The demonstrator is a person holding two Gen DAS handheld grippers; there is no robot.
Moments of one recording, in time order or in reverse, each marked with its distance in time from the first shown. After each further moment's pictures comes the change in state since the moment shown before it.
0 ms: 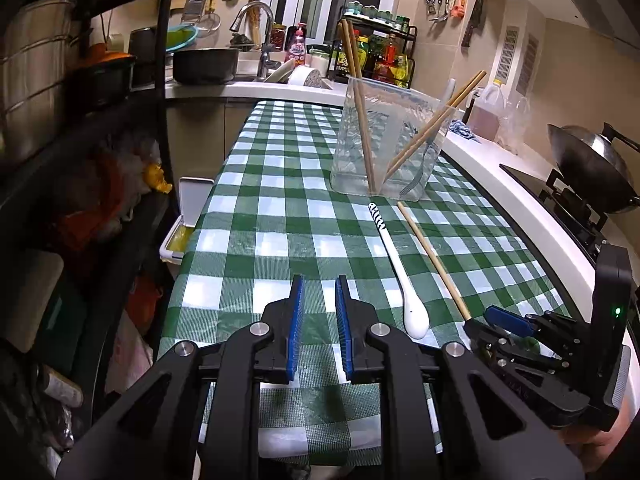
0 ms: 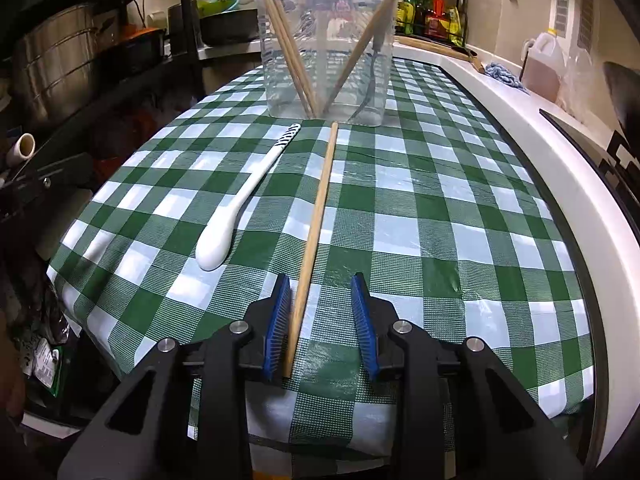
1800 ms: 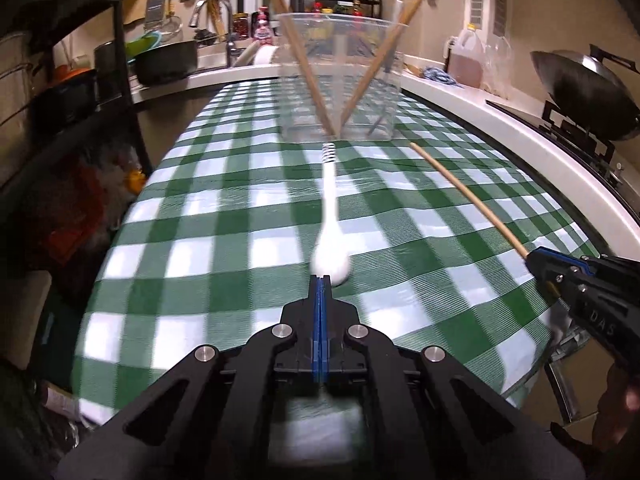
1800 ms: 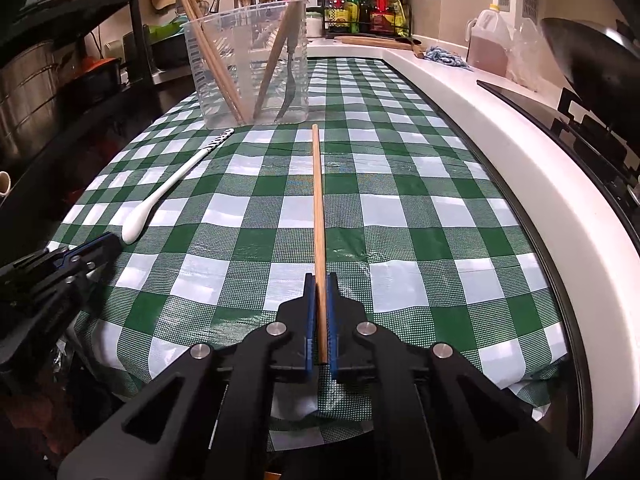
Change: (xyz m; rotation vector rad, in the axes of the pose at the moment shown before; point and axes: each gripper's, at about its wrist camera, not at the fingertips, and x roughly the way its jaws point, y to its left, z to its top) left arm 0.041 -0.048 -0.041 0.148 0.050 0.036; right arm -0.016 -0.047 -0.021 0.130 -0.032 -0.083
